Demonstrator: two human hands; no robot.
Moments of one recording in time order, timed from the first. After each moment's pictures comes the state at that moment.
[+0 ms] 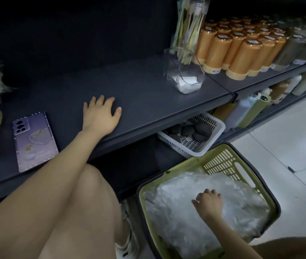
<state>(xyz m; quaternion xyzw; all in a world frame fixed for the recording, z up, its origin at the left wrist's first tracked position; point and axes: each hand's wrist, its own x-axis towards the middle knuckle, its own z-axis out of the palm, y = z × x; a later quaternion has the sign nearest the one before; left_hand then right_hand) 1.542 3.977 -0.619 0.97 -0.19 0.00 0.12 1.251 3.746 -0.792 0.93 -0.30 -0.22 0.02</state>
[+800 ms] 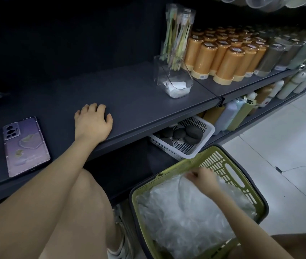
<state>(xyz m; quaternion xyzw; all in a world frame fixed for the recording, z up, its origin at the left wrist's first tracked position) 1.530 3.976 -0.627 0.97 -0.19 0.08 0.11 1.290 3.715 -0.720 0.94 -0.24 -0.06 -0.21</state>
